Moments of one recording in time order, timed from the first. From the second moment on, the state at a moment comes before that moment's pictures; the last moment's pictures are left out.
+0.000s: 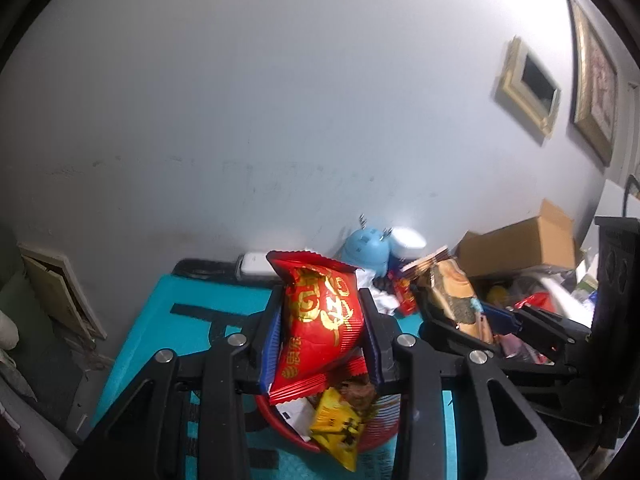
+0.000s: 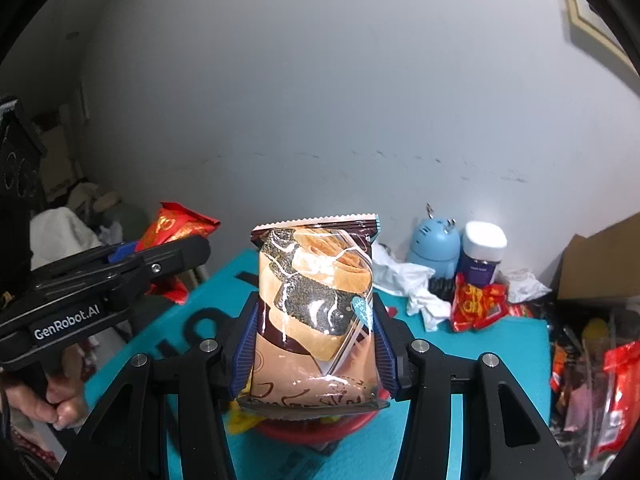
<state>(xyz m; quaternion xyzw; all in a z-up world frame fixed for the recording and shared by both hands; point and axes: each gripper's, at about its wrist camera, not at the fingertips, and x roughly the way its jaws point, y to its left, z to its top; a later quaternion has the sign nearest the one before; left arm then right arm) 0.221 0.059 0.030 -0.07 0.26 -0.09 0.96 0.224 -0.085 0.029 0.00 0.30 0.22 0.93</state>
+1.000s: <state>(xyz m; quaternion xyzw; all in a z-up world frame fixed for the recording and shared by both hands) 0.287 0.054 -0.082 -0.07 0.42 -0.10 0.90 0.243 -0.069 -0.066 -0.03 0.37 0.28 0.88</state>
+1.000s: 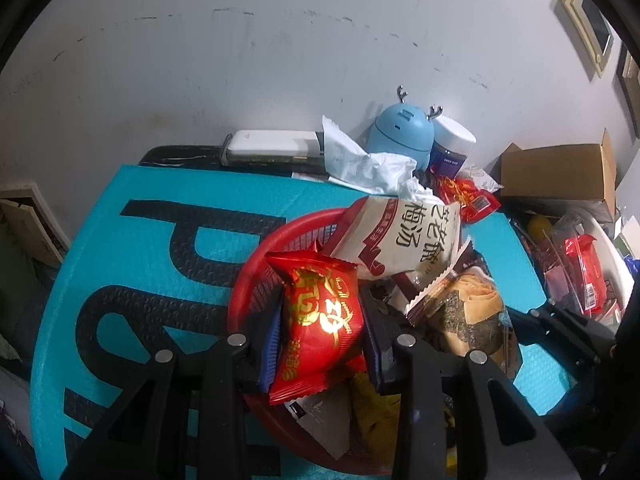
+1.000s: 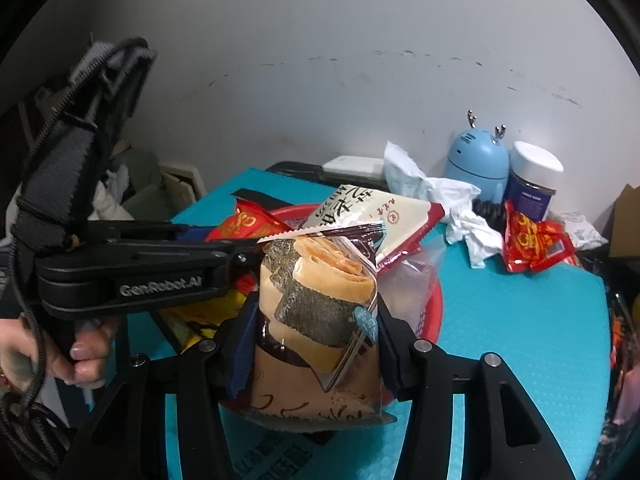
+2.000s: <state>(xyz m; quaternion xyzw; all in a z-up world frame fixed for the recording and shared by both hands) 0.265 0.048 -0.045 -0.04 0.41 -0.07 0.91 0.238 -0.085 -0.018 -0.02 0.36 0.25 0.90</state>
